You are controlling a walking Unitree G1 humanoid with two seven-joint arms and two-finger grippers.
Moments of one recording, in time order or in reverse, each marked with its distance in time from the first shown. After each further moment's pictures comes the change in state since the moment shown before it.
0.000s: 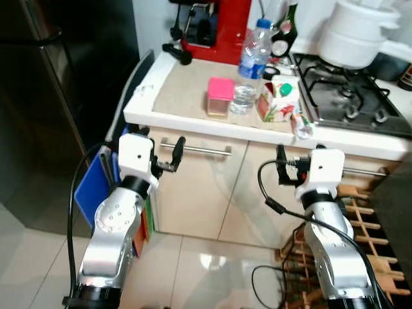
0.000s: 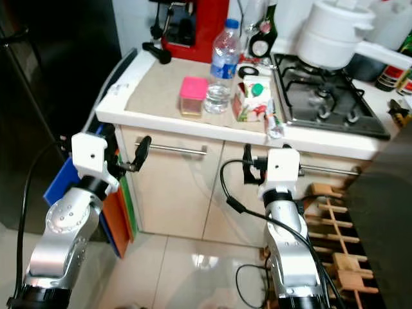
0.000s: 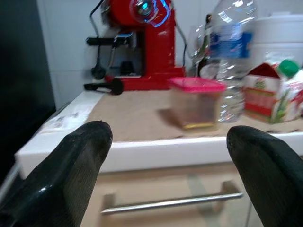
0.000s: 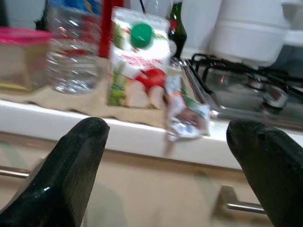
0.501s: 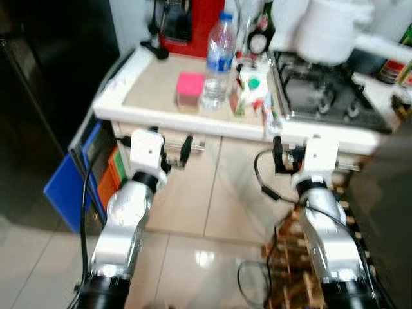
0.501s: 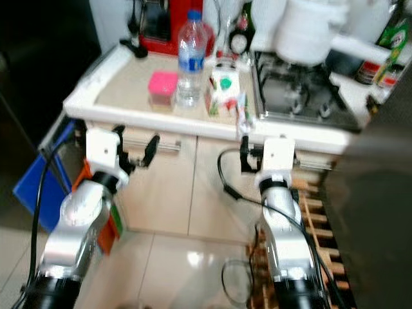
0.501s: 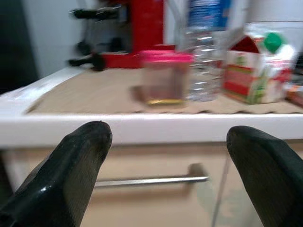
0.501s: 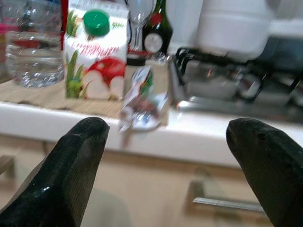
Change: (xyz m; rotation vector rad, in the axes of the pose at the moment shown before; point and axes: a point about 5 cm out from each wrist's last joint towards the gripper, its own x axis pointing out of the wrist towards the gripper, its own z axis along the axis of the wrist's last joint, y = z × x) left arm 0.009 0.002 -0.017 -0.042 0.082 0.067; right arm 0.010 -0.001 -0.003 0.058 0.010 -0.024
